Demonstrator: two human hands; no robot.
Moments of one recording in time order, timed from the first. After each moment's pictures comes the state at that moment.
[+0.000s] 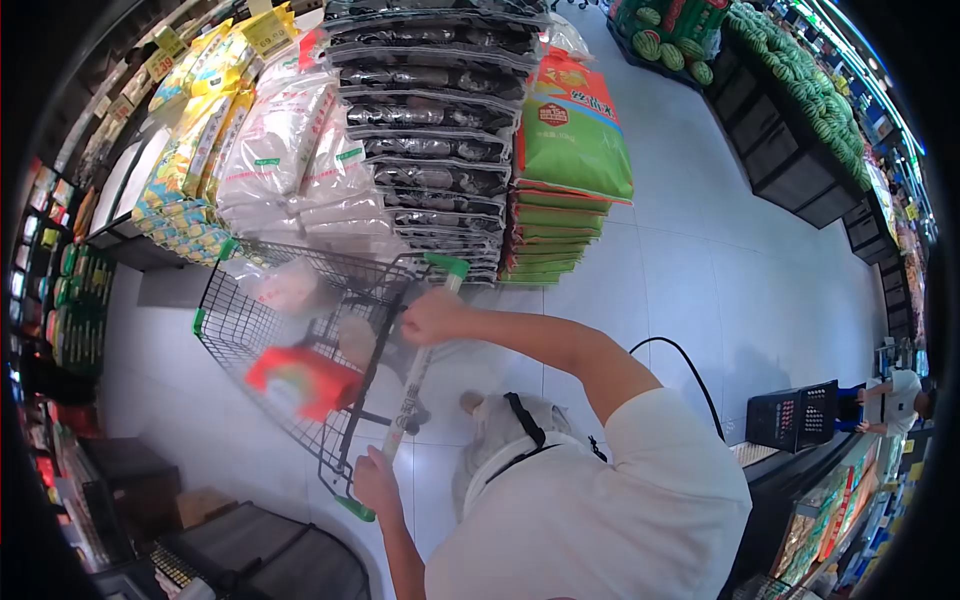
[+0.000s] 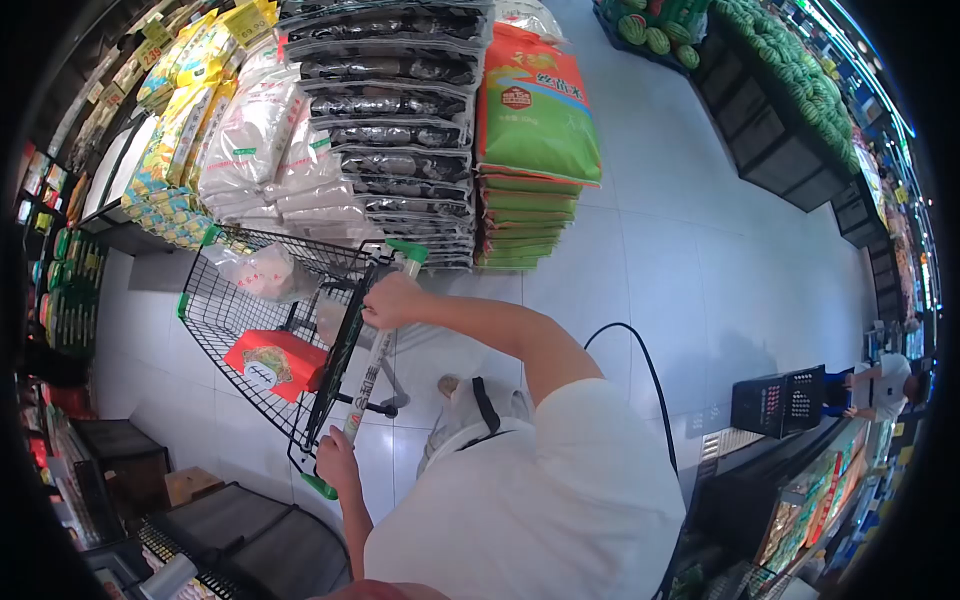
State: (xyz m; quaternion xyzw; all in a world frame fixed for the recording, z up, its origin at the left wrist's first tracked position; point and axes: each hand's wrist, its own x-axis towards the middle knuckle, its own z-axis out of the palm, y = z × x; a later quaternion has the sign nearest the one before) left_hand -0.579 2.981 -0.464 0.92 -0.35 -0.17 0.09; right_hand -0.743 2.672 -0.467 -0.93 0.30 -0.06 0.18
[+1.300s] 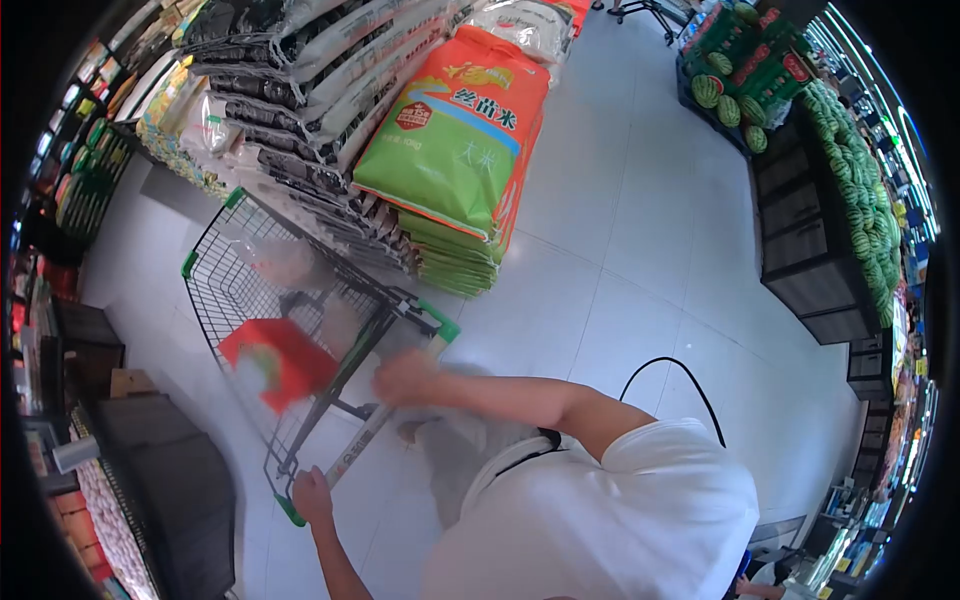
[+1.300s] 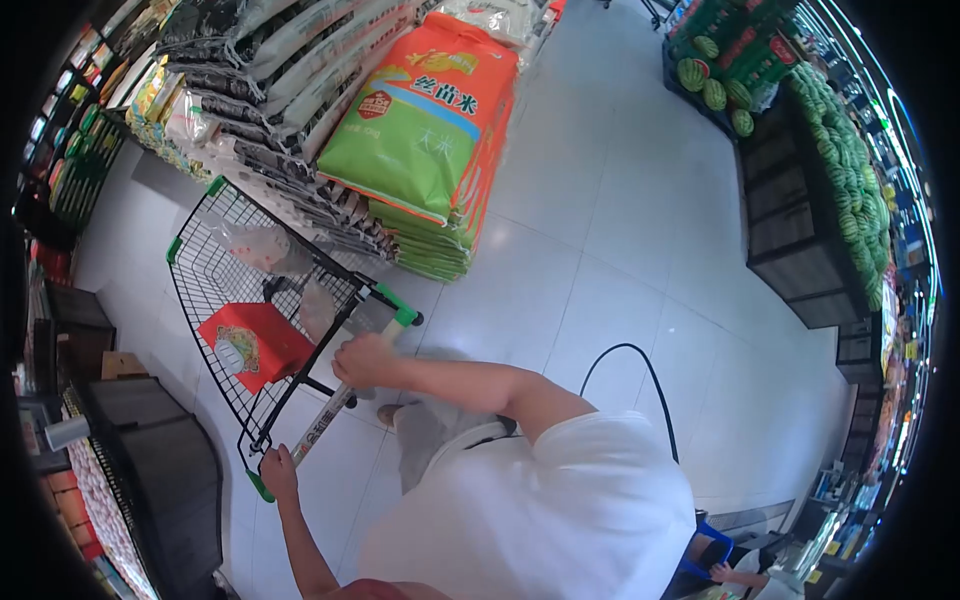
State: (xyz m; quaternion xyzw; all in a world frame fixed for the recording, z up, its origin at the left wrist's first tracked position) left_hand -0.967 3.025 -0.519 0.95 -0.28 -0.11 0.10; right_hand -1.129 2.702 -0.486 -0.95 0.18 -0.04 0.23
